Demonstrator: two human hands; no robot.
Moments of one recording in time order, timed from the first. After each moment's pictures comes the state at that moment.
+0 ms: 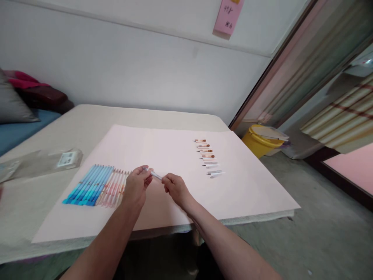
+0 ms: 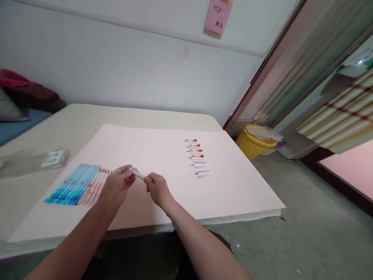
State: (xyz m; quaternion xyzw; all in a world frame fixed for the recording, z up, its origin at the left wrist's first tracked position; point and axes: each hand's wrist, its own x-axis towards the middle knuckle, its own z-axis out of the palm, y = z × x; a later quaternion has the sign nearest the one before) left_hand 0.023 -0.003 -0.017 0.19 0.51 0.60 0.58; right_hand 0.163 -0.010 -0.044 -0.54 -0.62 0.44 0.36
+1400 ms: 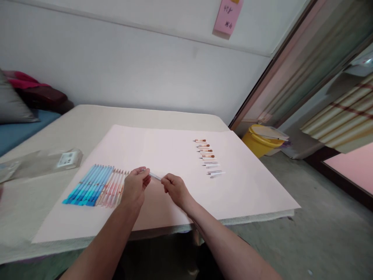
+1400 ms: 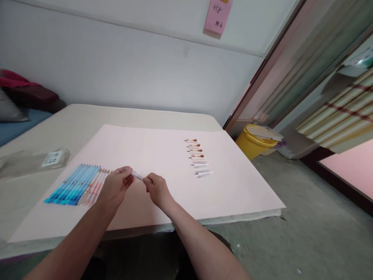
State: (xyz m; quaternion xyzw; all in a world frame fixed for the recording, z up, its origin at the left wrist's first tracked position) left_hand 0.021 -0.002 -0.019 0.17 0.53 0.62 0.56; right_hand 0.164 -0.014 -0.037 -0.53 -0.64 0.42 0.36
